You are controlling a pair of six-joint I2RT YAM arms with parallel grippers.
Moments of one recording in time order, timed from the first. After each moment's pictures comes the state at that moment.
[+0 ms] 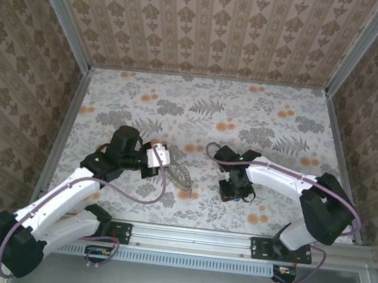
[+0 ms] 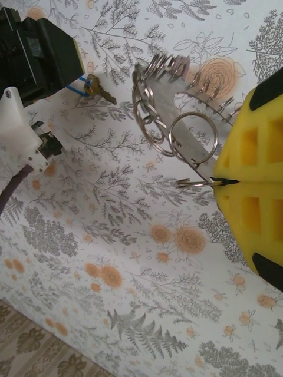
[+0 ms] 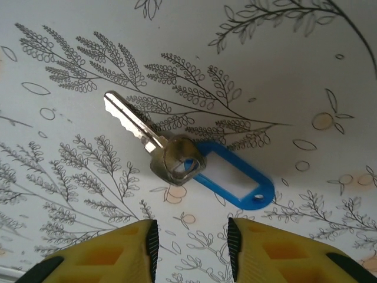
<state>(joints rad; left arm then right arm) -0.59 0.91 0.64 -0.38 0.52 0.72 0.73 1.54 0.91 -0.94 -0.04 0.44</state>
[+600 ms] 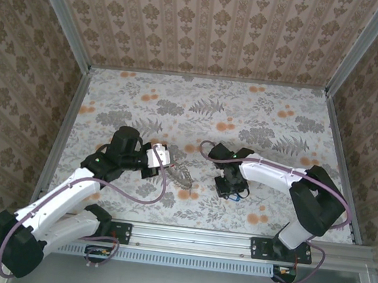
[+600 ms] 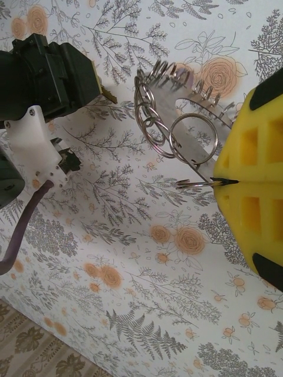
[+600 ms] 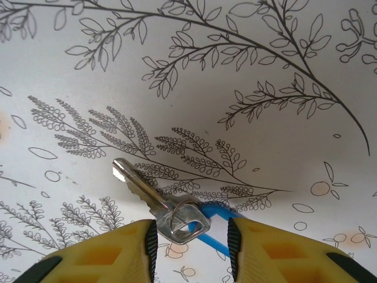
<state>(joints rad) -0.59 0.91 0.64 -0.37 0.52 0.71 0.74 1.61 0.94 -0.87 0.02 0.42</state>
